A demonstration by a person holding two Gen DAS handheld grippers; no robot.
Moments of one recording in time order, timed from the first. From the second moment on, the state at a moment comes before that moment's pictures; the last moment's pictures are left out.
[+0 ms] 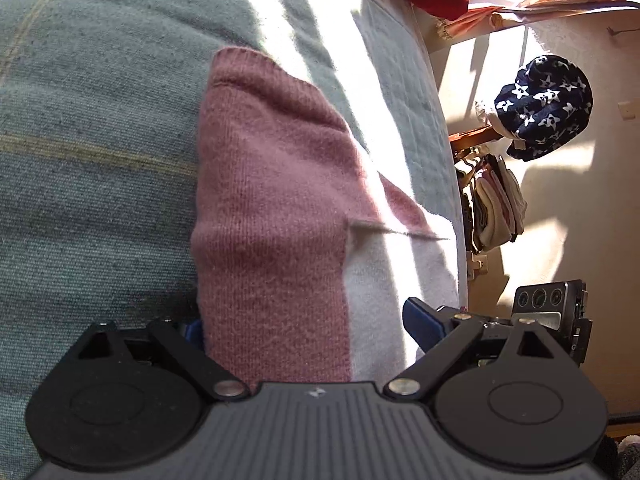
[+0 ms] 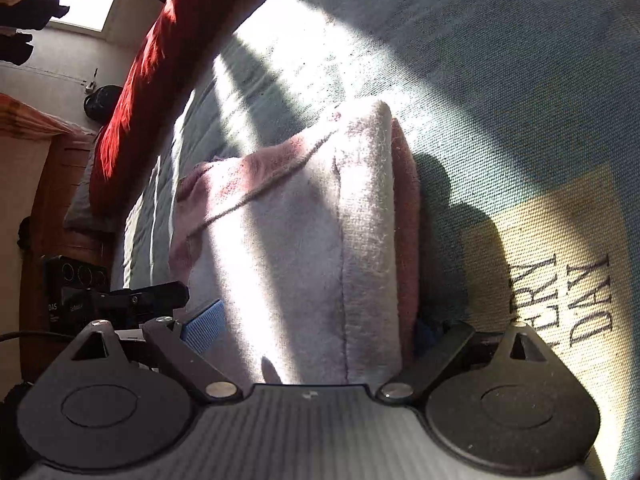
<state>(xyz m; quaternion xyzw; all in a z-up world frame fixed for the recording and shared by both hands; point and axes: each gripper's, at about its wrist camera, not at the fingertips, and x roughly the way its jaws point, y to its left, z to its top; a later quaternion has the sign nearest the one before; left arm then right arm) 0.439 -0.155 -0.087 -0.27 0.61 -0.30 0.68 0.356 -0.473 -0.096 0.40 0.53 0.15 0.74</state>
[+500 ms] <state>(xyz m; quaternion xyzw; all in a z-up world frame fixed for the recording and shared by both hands) 0.429 -0.155 -0.090 -0.29 0.61 -0.29 0.68 0.350 -0.474 -0.106 0.44 0.51 0.16 0.72</state>
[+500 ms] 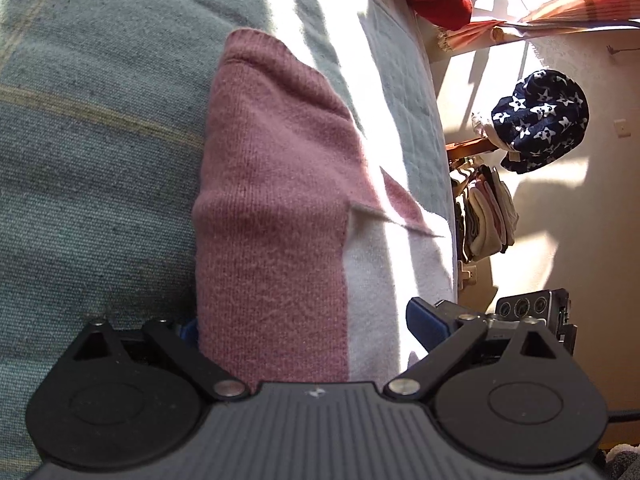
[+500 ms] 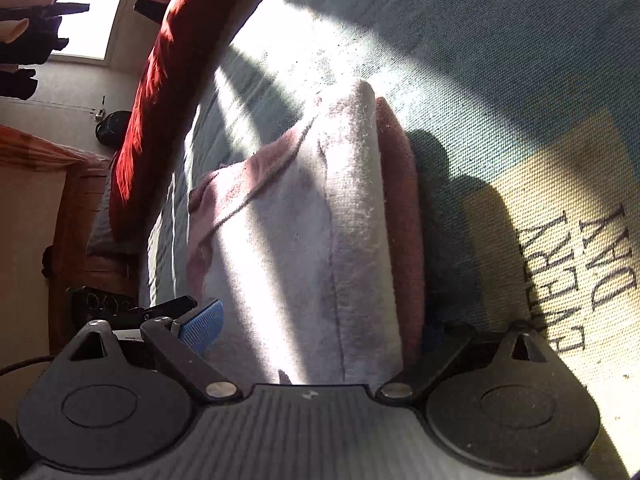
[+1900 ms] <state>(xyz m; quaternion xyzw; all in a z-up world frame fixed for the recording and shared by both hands) 0.379 -0.005 0.001 -0.30 0.52 -0.24 0.76 0.362 -0.338 -0.026 0.35 0.52 0.22 0.75</state>
